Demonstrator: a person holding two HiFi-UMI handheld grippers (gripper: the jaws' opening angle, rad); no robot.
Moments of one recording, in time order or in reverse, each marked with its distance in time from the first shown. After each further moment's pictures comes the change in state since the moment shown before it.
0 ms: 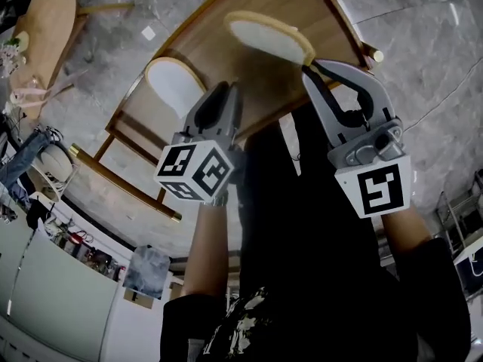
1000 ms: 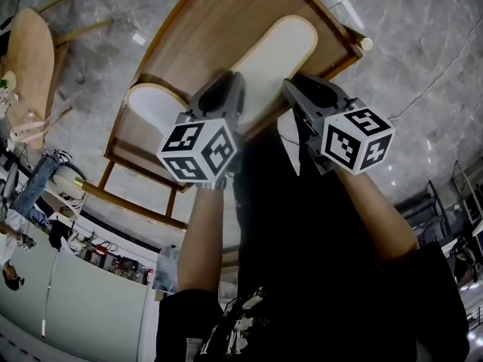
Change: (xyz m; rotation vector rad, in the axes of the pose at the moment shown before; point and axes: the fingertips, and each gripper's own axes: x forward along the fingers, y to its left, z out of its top) left arm 0.075 -0.005 -0.028 0.142 0.241 -0.059; right arm -0.011 0.036 -0.183 1.103 0.447 -0.127
